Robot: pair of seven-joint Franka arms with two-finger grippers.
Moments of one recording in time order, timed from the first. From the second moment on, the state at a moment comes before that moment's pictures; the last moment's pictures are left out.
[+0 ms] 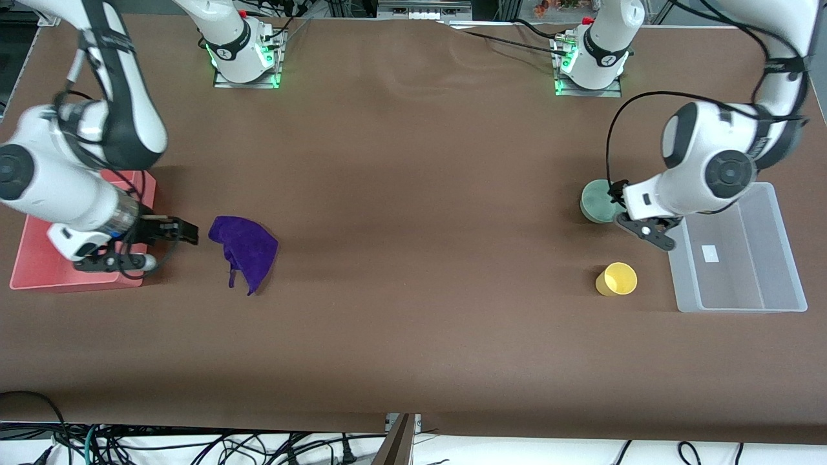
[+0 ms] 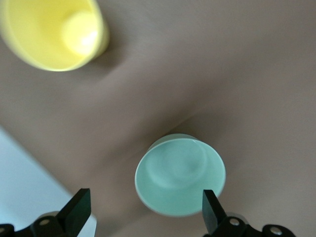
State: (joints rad) left arm -0.02 0.21 -0.04 -2.22 0.08 2.24 0.53; right arm -0.02 0.31 0.07 -1.90 0.00 2.23 0.03
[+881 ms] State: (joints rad) left arm 0.01 0.26 -0.04 -2.39 0.31 2.61 0.69; right arm 0.00 0.45 0.09 -2.22 0.00 2.93 0.04
